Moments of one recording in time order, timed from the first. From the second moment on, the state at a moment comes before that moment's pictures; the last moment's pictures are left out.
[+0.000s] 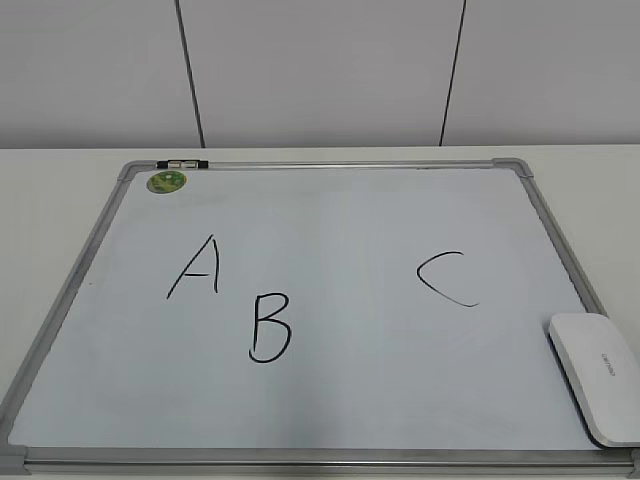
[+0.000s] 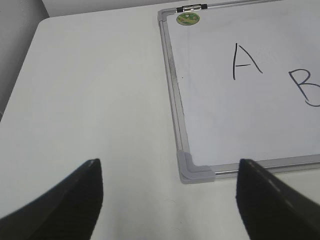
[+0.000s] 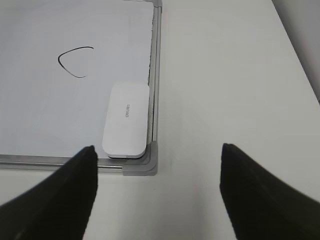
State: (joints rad) left arm 0.01 0.01 -0.51 -0.06 1.11 0.10; right arm 0.00 -0.02 -0.50 -0.04 1.14 -0.07
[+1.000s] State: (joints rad) left arm 0.01 0.01 -0.51 -0.06 1.11 0.10; right arm 0.00 -0.02 -0.50 -0.04 1.14 -0.07
